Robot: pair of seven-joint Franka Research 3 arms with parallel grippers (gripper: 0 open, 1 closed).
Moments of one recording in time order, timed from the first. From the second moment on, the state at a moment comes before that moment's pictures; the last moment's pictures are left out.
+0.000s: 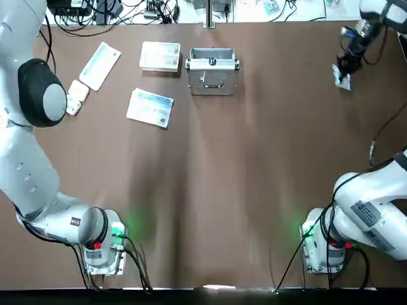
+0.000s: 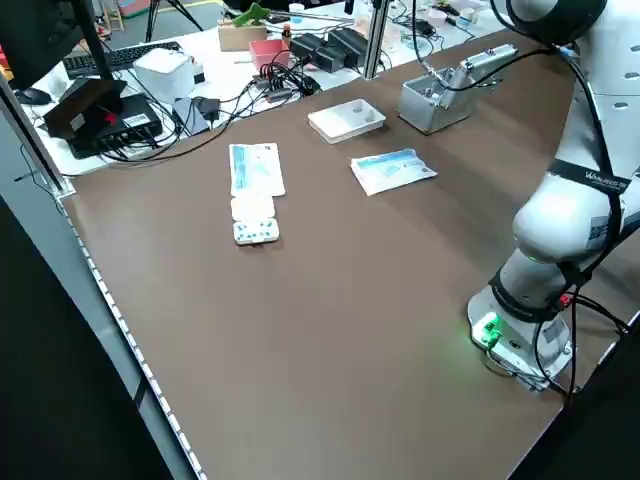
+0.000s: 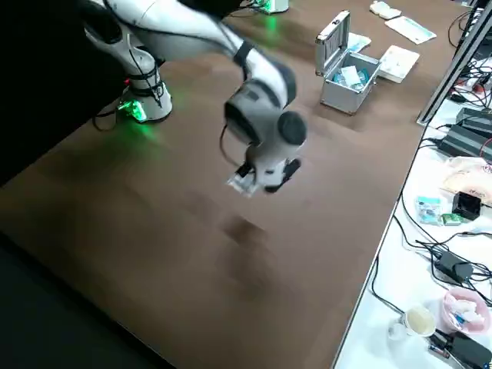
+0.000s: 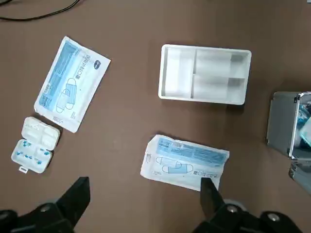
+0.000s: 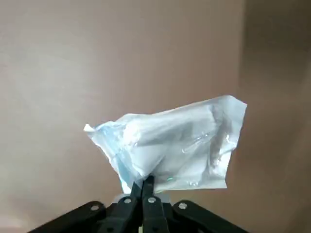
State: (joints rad) left arm -0.23 0.35 0.06 -1.20 0.01 1.57 -0.16; right arm -0.74 0.71 0.61 -1.46 -0.23 1.57 0.07
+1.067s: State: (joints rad) left arm -0.19 0.33 0.05 -1.22 0.01 1.58 -0.15; right arm -0.16 0.71 0.66 -1.37 0.07 2.07 0.61
